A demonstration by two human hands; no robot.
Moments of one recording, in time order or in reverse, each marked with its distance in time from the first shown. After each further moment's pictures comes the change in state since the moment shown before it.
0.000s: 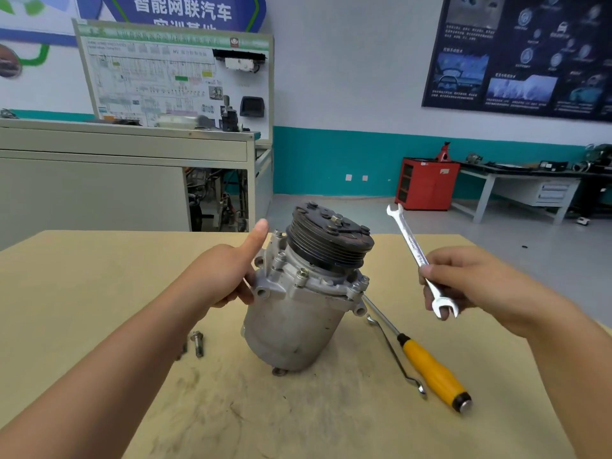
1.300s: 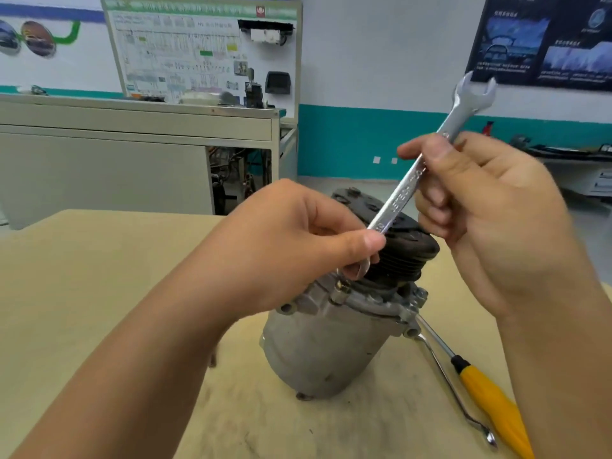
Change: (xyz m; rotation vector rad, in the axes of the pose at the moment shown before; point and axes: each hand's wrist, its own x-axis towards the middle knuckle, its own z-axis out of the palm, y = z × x) left_hand -0.024 0.041 -0.008 -0.104 -0.152 0.654; right_hand 0.043 -0.071 0.060 0.663 0.159 -0.605
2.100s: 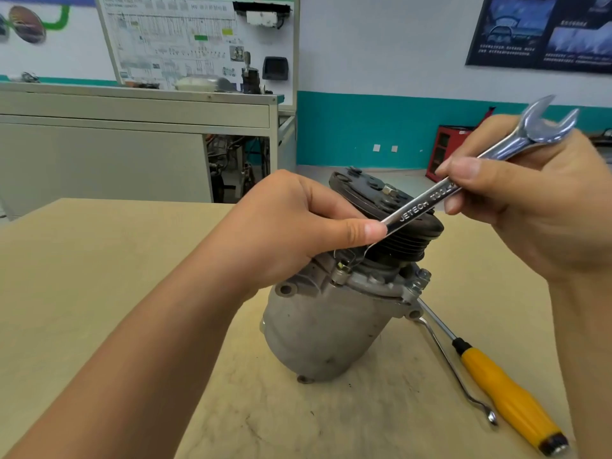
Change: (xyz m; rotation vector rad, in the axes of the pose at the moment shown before) left_hand 0.009 -0.016 0.009 -0.033 0.042 -0.090; right_hand 0.005 0.000 -0.041 -0.187 -0.257 -0.128
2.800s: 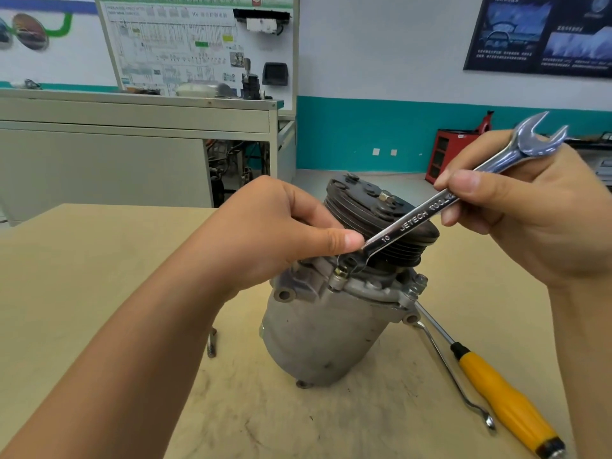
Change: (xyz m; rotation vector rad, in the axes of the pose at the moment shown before) left_hand 0.001 -0.002 -0.010 0.039 0.008 -0.079; right_hand -0.001 0.001 -0.004 0.057 -0.069 -0.017
